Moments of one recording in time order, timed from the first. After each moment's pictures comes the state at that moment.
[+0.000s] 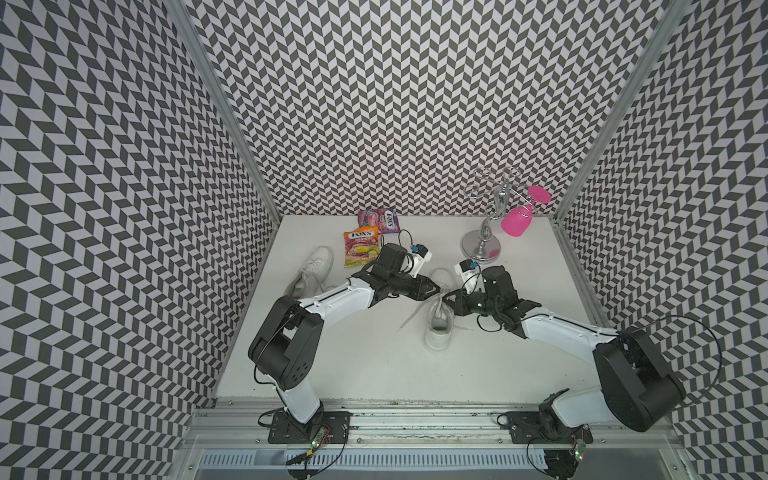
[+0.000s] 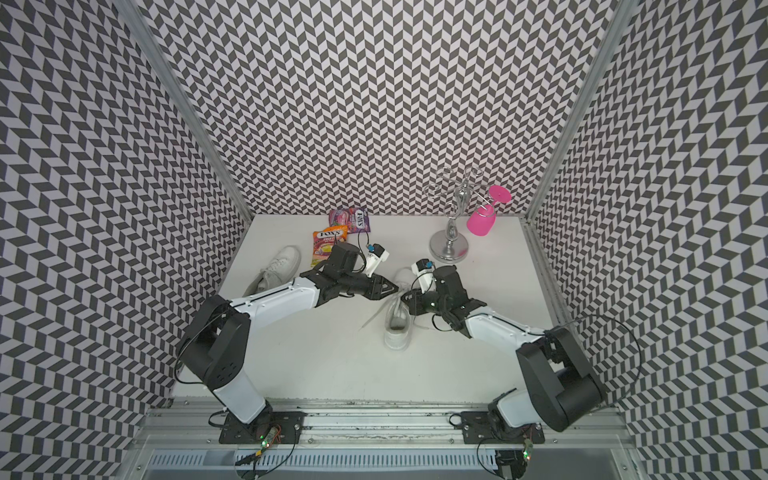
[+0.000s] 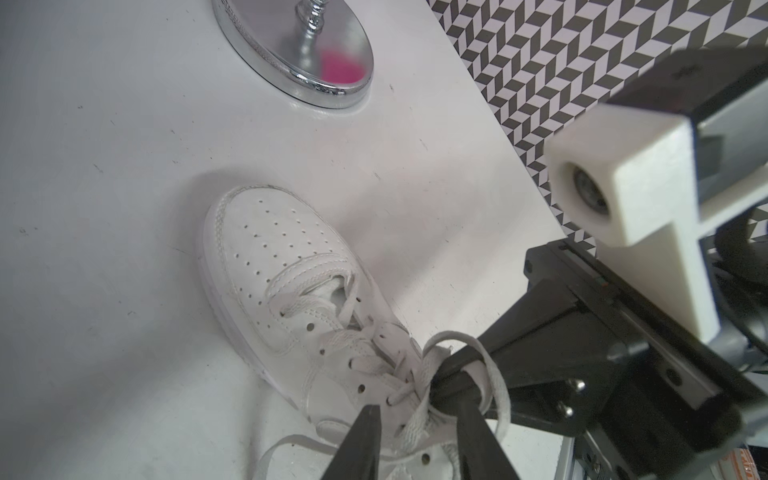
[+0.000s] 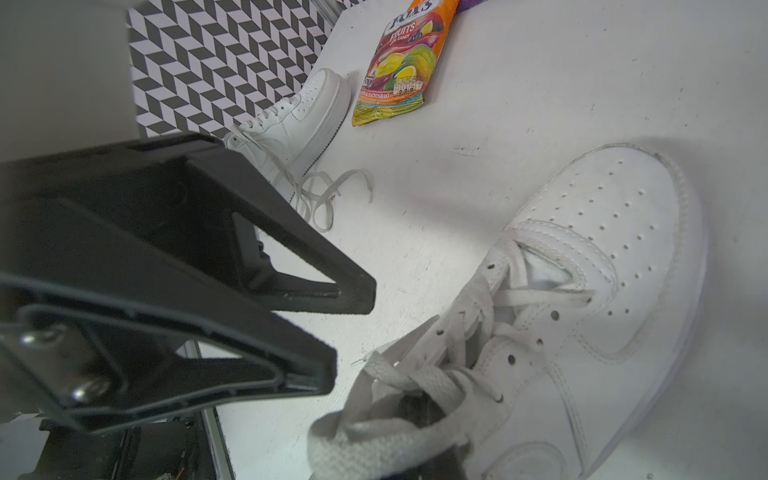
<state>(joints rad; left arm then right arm) -0.60 1.71 1.12 -0.09 0.60 -0.29 0.48 1.44 0.69 0.13 -0.47 0.40</state>
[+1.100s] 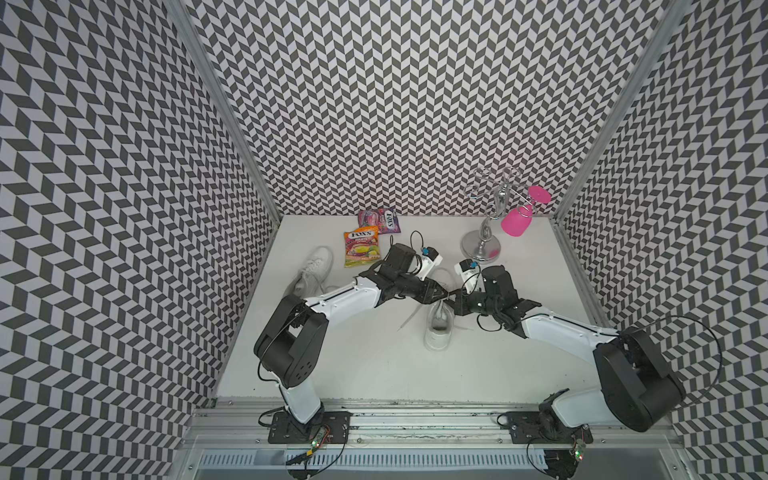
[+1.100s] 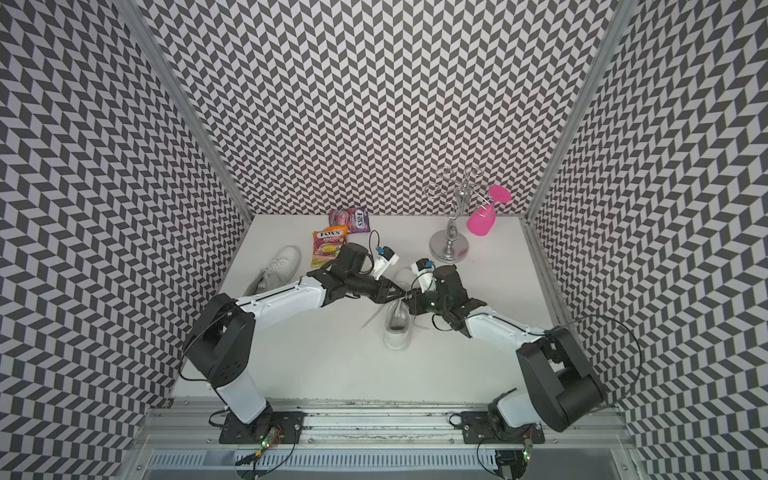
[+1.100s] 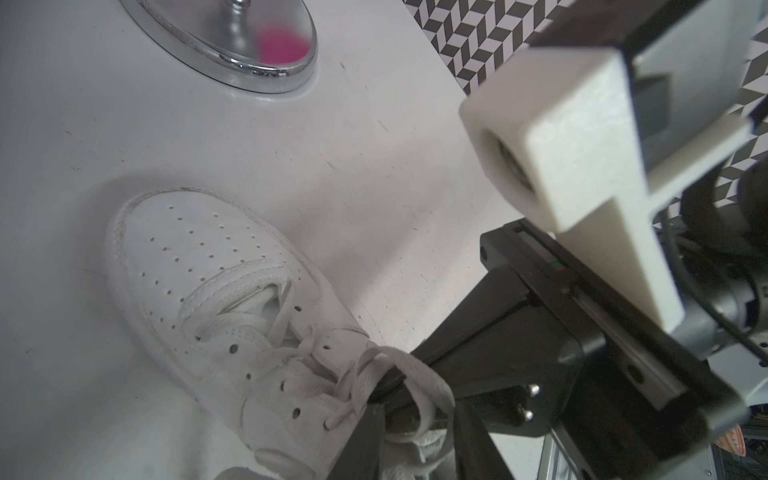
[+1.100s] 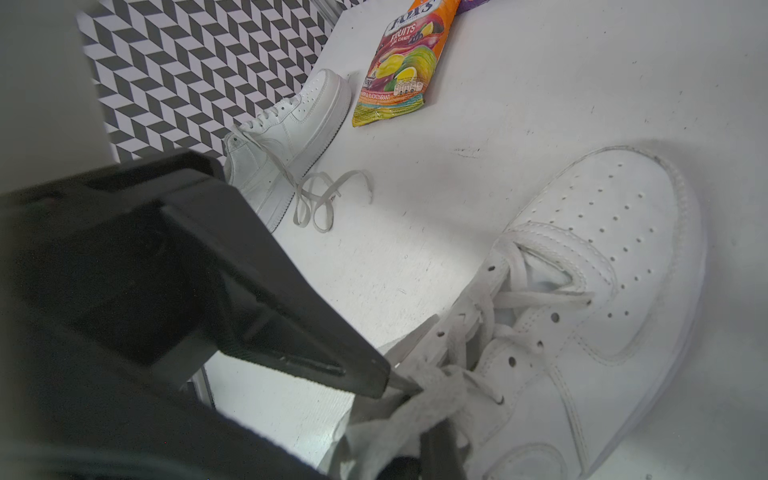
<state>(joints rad) -0.65 1.75 1.18 -0.13 0.64 -0.24 0.48 1.44 0.70 0.12 -0.47 0.40</state>
